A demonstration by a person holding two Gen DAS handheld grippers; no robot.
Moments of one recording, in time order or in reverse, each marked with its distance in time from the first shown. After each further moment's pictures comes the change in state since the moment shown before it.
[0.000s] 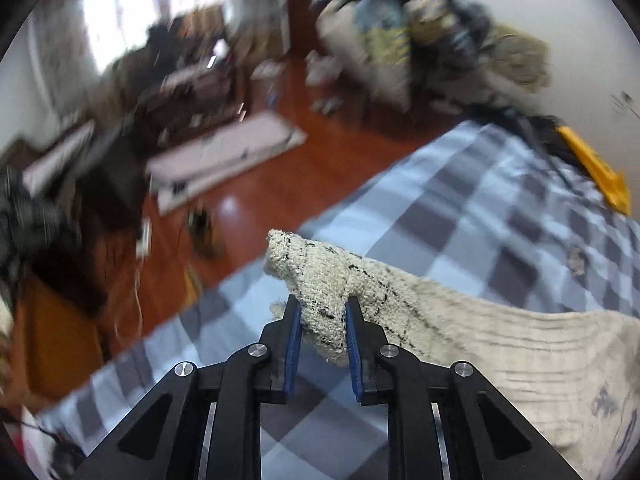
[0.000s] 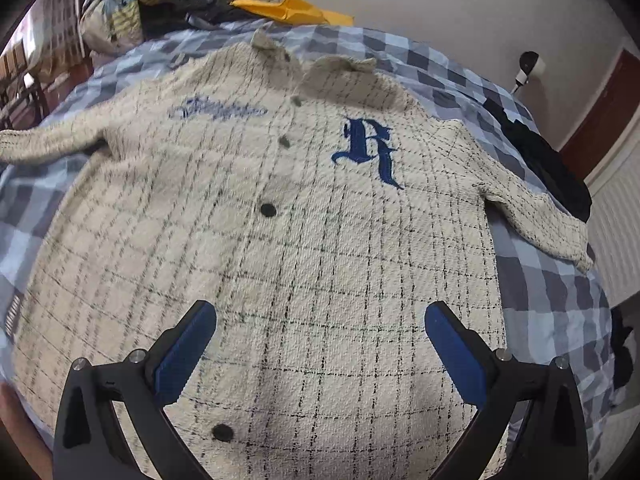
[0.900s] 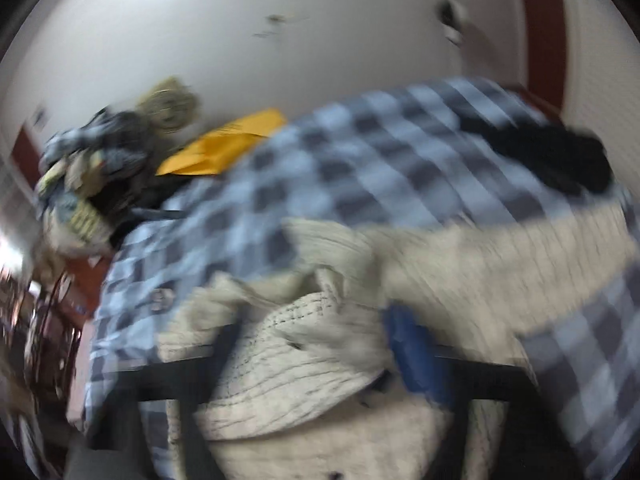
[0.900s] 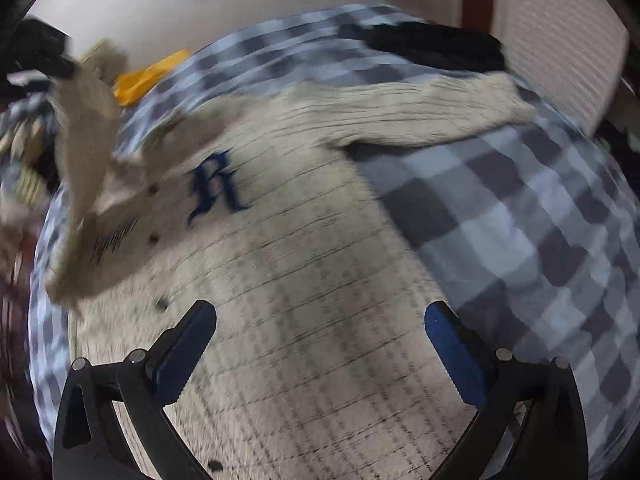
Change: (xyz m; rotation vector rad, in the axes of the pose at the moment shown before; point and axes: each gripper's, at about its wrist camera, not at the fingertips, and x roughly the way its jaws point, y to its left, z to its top) left arm -0.267 -0.543 -0.245 0.929 -0.156 -0.457; right arm -0.004 -0.155 -0.009 0.660 0.080 -0.010
